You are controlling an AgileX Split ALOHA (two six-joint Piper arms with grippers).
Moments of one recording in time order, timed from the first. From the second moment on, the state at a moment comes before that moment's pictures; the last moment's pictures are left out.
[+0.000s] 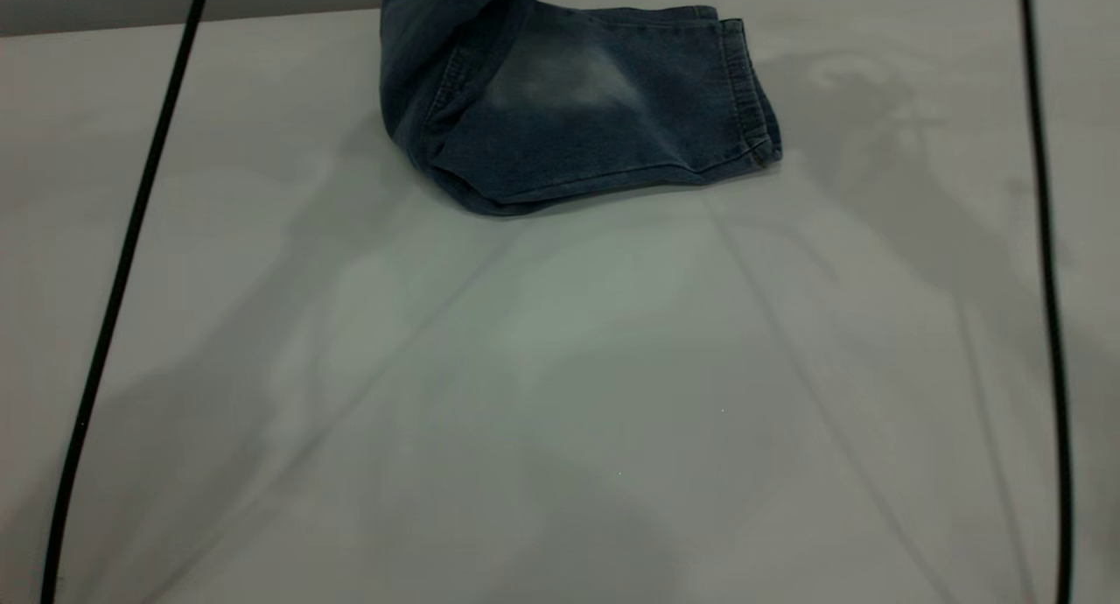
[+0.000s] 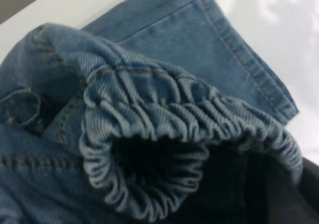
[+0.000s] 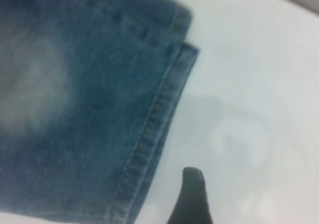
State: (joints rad) left arm -0.37 2.42 -2.43 -0.37 1.22 0.33; right arm 0.31 2.13 -1.81 -0.17 0.82 -0.01
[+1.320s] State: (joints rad) left arm -0.44 2.58 -2.43 -0.37 0.92 0.49; right arm 0.31 2.08 -1.81 -0.23 0.79 0.03
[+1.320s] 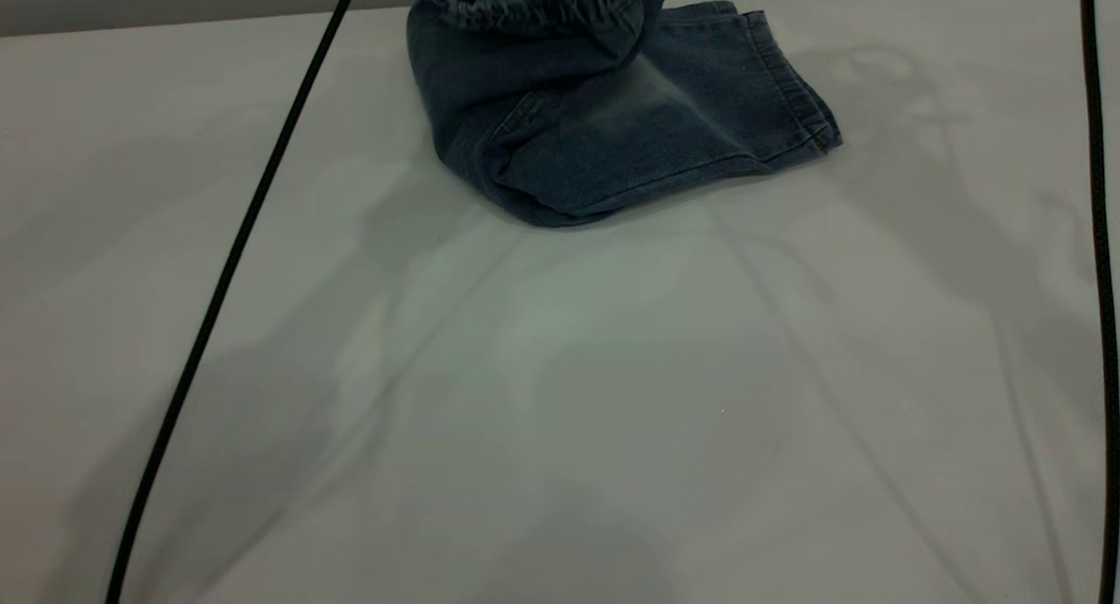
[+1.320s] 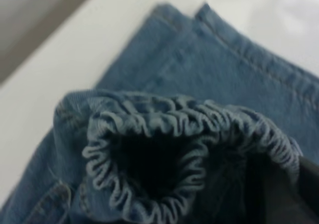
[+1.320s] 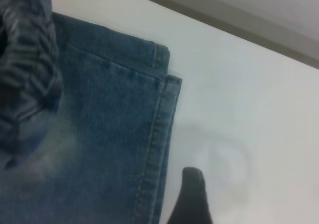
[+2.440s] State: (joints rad) left arm -0.45 2.55 -2.43 -0.28 0.97 0.37; right arm 0.31 2.05 -1.81 -0.24 0.81 0.06
